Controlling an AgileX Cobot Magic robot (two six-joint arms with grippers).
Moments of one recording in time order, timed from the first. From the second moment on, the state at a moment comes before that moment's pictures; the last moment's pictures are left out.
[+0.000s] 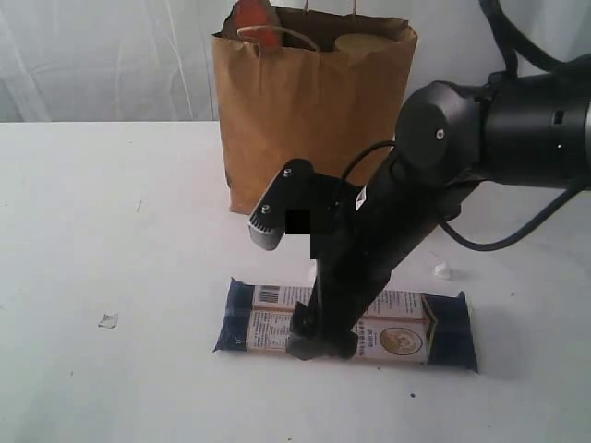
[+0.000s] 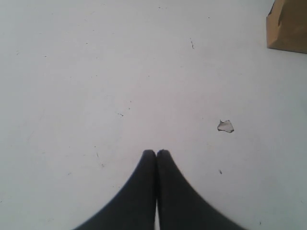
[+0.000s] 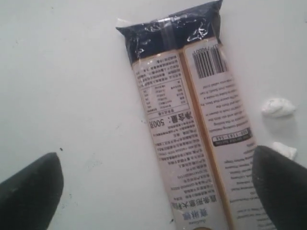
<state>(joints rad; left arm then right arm) 0.05 0.00 0.02 -0.29 0.43 0.26 0.63 1.64 -1.09 0.33 0.75 -0.84</state>
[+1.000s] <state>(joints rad) 0.05 0.00 0.02 -0.29 0.43 0.26 0.69 1.84 -1.12 0.30 0.67 -0.97</state>
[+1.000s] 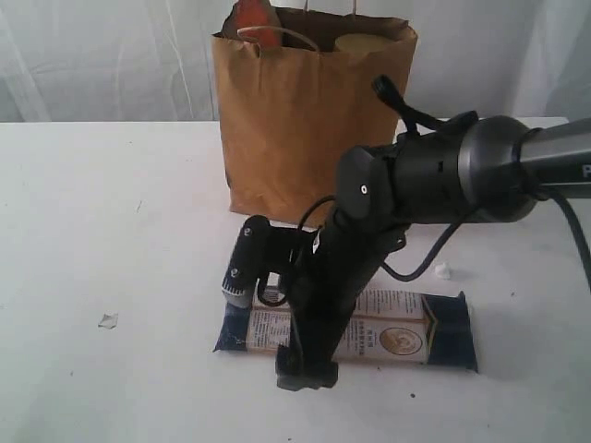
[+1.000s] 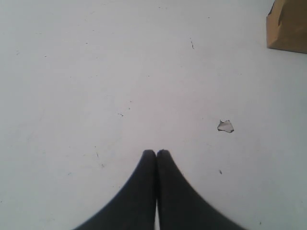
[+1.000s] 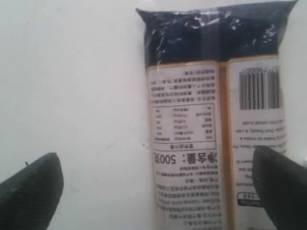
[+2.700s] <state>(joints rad) 0.05 0.00 0.02 -0.29 0.43 0.26 0.69 1.76 -1.16 0.01 0.63 -0.50</state>
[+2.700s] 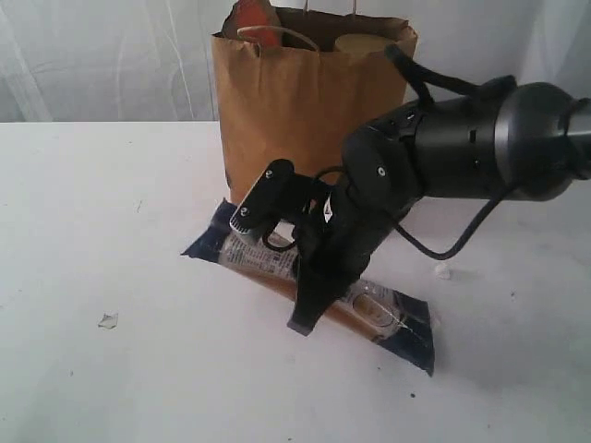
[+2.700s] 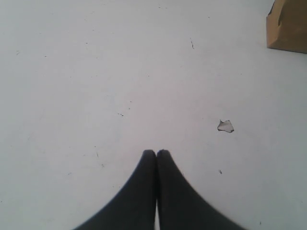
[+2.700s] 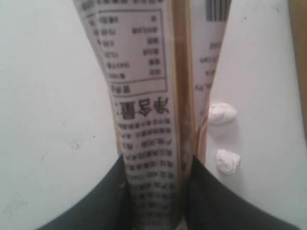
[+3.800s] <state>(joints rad) 0.05 0.00 0.02 -0.29 0.43 0.26 0.69 1.38 -1.16 0.18 0.57 -0.31</state>
